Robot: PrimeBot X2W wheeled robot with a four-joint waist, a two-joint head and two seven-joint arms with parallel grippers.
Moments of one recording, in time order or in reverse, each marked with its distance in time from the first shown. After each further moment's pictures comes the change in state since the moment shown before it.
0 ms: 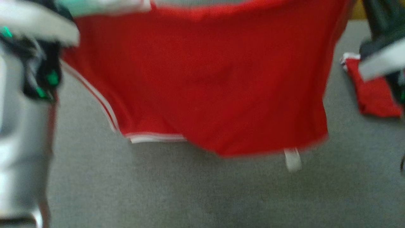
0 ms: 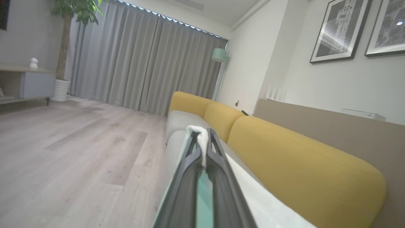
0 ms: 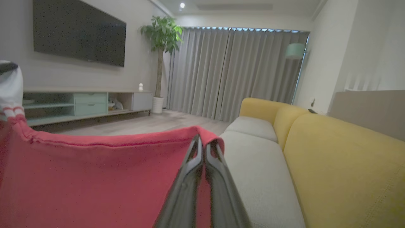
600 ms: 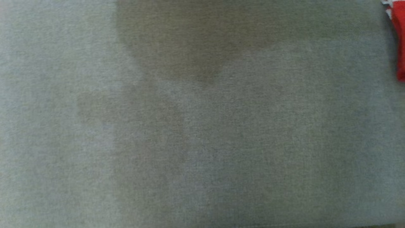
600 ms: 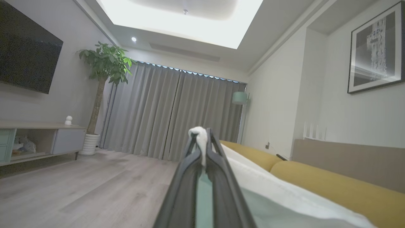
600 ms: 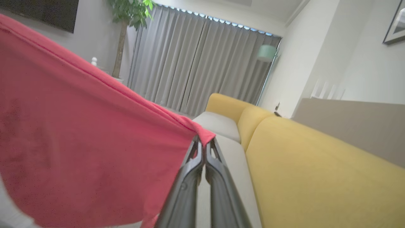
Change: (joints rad) left arm -0.855 0.005 0.011 0.693 0.179 -0.067 -0.418; right arm -0.865 0.166 0.111 0.865 -0.304 0.000 -0.365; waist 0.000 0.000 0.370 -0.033
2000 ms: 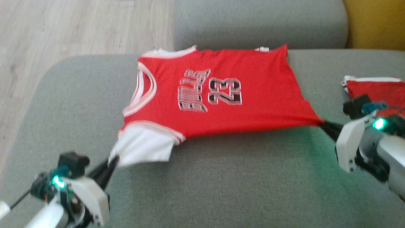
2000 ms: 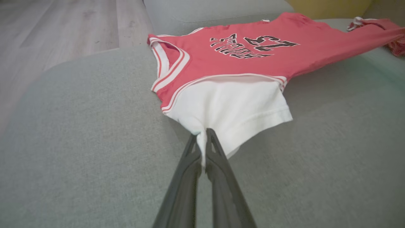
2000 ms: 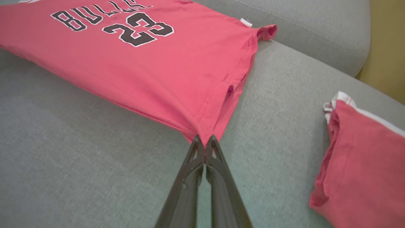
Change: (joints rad) left arm 1.423 0.286 -0.423 -0.595 -0.141 -0.088 0.377; right arm 0.762 -0.358 0.821 -0.218 0.775 0.000 0.343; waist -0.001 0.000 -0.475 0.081
